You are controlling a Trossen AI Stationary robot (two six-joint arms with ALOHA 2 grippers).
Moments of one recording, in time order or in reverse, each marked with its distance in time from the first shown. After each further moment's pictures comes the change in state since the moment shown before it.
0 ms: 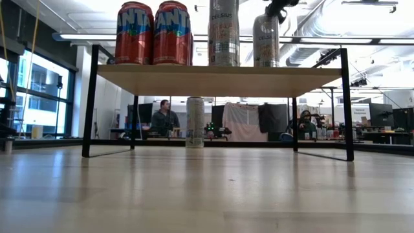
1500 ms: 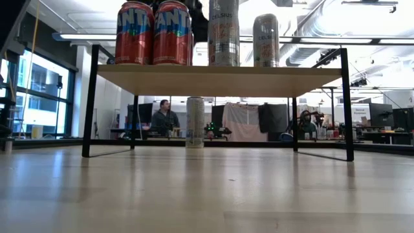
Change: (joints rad) left arm 0.190 0.445 0.197 -0.028 -0.054 0.176; right arm 0.000 0.000 0.450 -0.124 0.032 0.351
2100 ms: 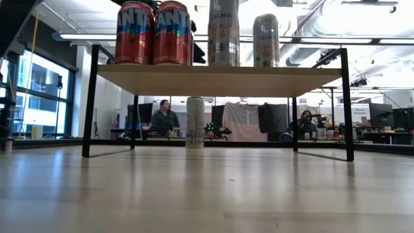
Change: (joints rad) left arm 0.095 0.055 0.000 -0.213 -0.008 0.476; right arm 0.000 0.002 -0.001 0.004 0.190 0.083
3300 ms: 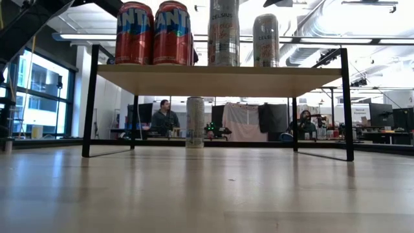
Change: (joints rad) left arm 0.049 0.166 -0.001 -0.078 -0.058 0.147; right arm -0.217 0.069 0.000 0.180 0.053 -0.151
